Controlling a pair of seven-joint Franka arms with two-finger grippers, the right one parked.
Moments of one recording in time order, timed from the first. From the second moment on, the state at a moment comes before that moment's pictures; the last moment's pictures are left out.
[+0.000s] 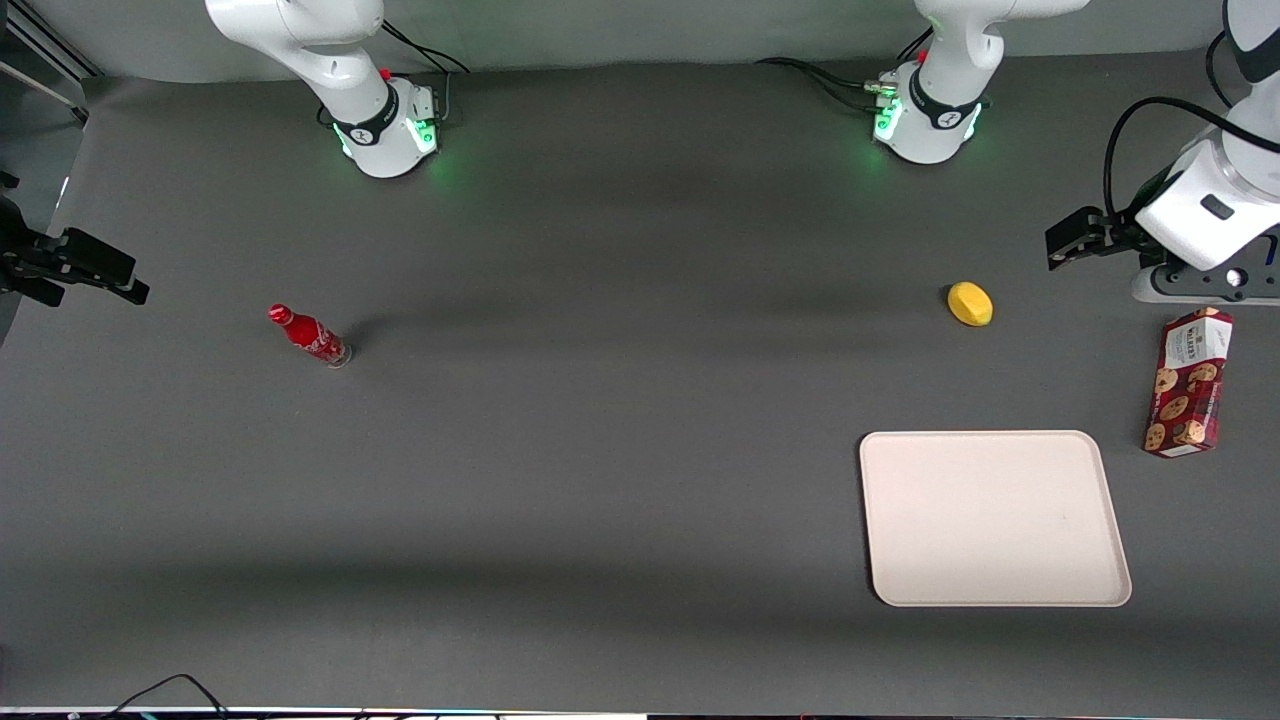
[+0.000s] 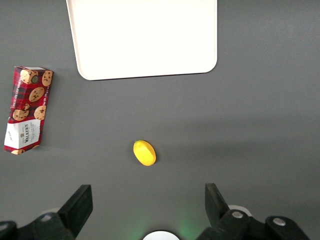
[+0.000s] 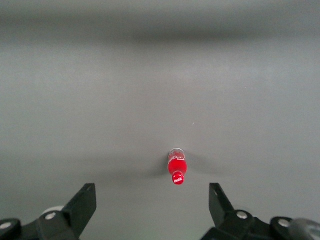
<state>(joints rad) 0.00 -0.05 -0.09 -1.70 0.02 1.54 -0.04</state>
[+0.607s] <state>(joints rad) 0.00 -0.02 -0.09 -1.69 0.02 1.53 -0.04</state>
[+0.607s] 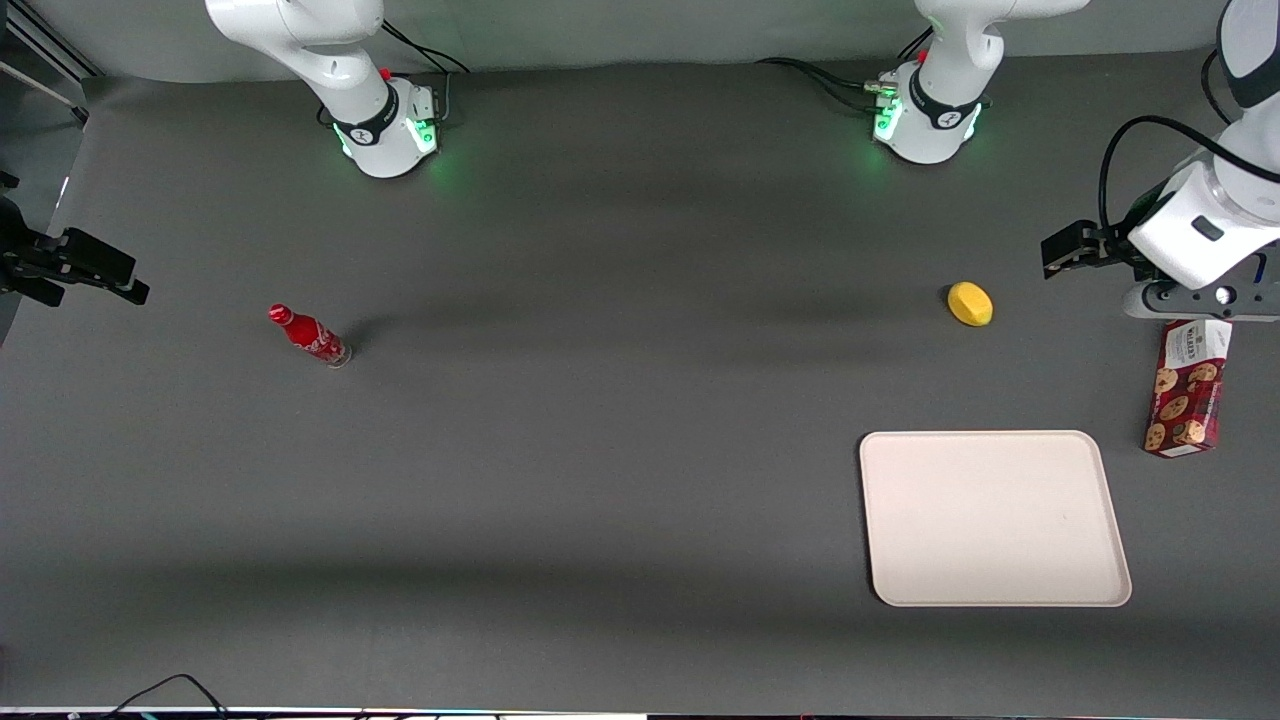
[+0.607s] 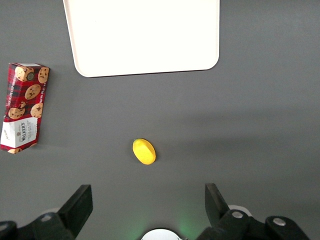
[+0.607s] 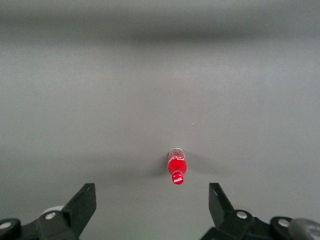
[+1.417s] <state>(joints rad) 0.01 -0.02 -0.09 -1.69 0.02 1.52 -0.04</state>
